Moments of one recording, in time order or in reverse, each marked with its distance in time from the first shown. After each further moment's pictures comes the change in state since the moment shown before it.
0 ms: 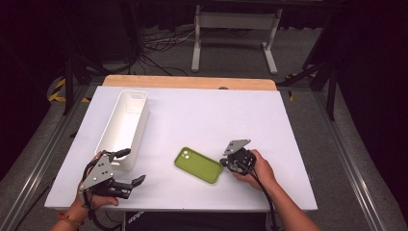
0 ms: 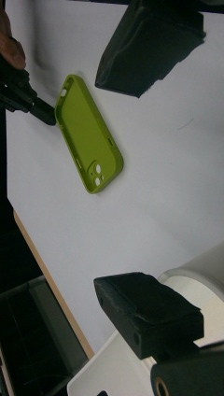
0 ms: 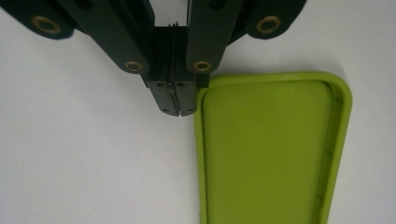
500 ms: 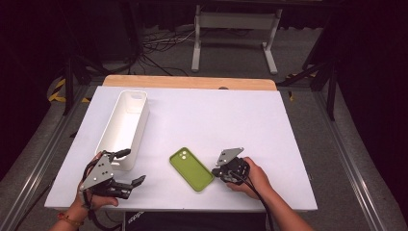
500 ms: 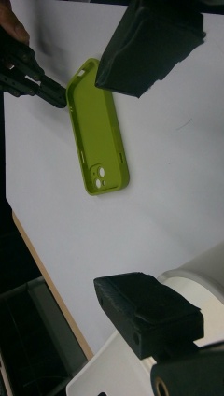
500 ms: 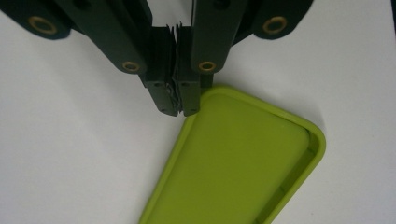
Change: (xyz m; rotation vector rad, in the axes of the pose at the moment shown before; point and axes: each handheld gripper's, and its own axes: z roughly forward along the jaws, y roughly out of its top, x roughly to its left) left arm 0.000 0.000 0.000 0.004 -0.002 0.003; right arm 0.031 0.007 0.001 -0.012 0.098 -0.074
